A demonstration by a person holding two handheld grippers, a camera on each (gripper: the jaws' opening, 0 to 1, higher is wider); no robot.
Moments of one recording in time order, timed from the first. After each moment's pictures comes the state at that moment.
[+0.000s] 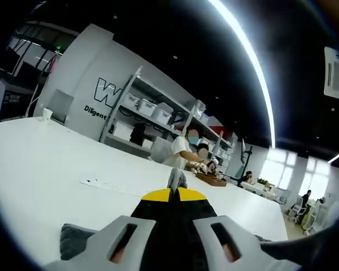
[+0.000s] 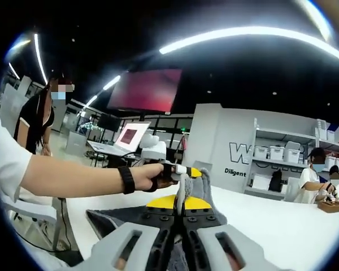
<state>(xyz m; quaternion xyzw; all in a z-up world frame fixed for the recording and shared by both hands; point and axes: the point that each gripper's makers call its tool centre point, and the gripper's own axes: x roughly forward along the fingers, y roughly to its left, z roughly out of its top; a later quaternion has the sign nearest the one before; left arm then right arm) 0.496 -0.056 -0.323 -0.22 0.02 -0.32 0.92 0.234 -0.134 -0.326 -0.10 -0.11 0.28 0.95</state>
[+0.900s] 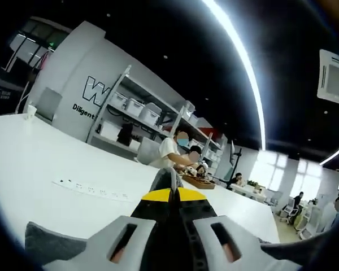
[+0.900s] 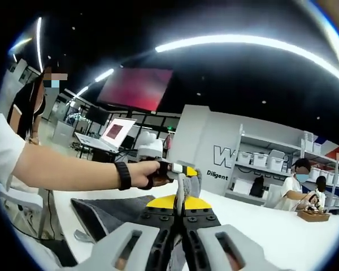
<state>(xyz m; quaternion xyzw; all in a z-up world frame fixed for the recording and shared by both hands) 0.498 -0.121 -0.300 -0.23 0.01 -0.35 0.91 0.228 -0.182 -0.314 -0.14 -0.12 0.22 0.96</state>
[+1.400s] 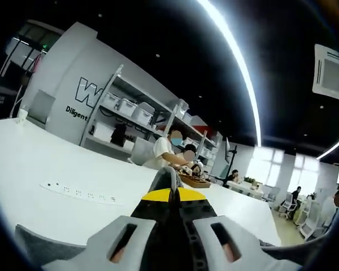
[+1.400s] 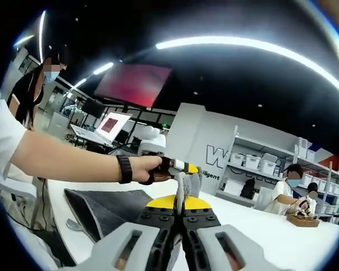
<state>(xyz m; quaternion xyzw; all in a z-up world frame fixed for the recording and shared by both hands) 0.493 -0.156 -0.288 -0.21 0.01 -0.37 0.90 0.223 -0.202 -0.316 -0.17 -0.12 0.19 0.96</state>
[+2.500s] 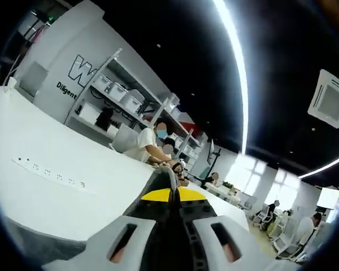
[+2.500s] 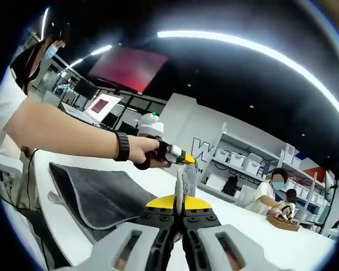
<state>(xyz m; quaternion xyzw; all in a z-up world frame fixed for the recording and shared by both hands) 0.489 -0.206 -0.292 -0.27 0.06 -0.43 0.86 0.225 -0.237 -0.338 -0.21 -0.09 0.14 0.96</state>
